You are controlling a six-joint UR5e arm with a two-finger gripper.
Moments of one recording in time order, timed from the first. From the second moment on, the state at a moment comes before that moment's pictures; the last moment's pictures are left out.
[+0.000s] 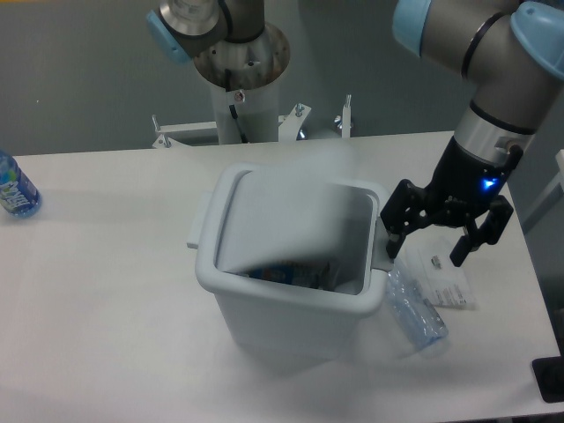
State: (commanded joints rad) arm 2.71 -1.98 -1.18 -1.39 1.08 0.64
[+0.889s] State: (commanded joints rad) arm 2.78 -1.97 -1.18 -1.39 1.08 0.85
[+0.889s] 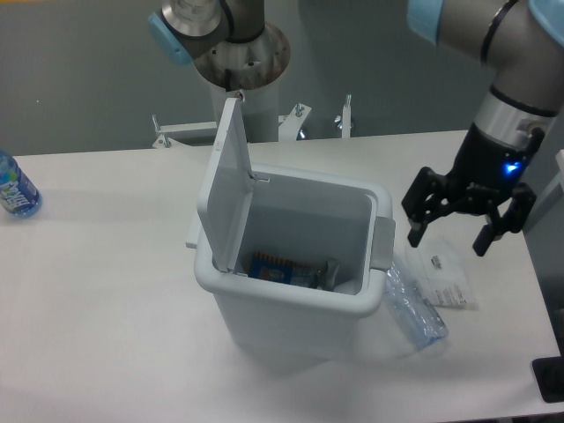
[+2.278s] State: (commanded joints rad) arm 2.81 -2.03 -1.29 -1.36 1.47 1.66
